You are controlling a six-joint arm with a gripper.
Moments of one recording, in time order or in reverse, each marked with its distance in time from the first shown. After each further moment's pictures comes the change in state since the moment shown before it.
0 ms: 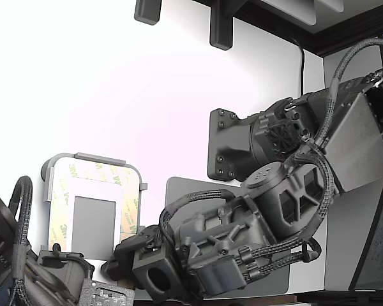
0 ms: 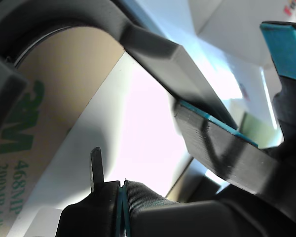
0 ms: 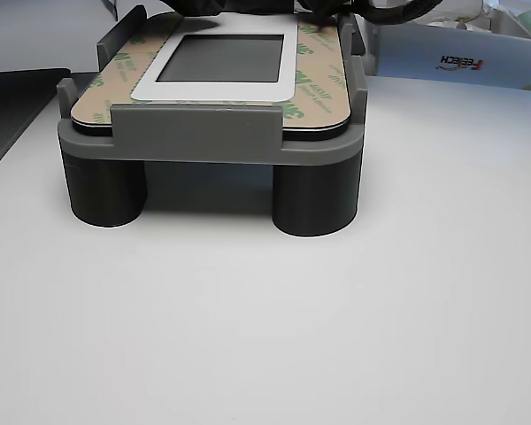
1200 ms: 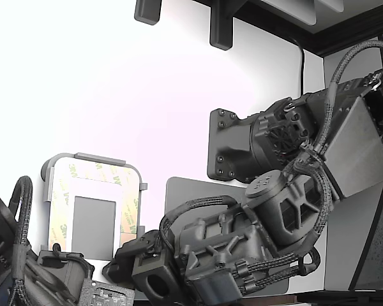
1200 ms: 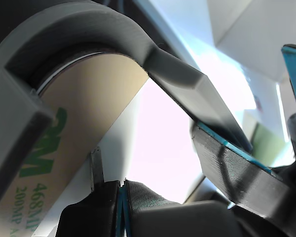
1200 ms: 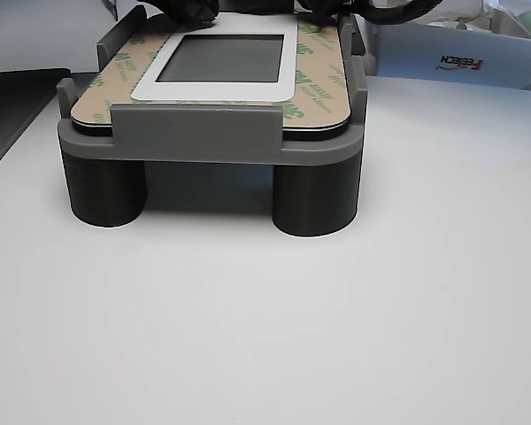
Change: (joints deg) arm 1.7 -2.2 -3.2 4.0 1.6 0.1
